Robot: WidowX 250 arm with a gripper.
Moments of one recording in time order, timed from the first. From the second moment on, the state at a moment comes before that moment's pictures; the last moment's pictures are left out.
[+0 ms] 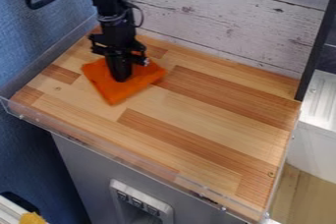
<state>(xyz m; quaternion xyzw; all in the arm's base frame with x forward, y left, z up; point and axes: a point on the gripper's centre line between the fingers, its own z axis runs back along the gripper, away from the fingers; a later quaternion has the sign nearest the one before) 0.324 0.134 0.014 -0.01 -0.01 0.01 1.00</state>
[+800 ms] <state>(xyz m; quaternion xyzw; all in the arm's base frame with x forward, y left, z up) 0.320 0.149 0.041 0.01 0.01 0.00 1.00</state>
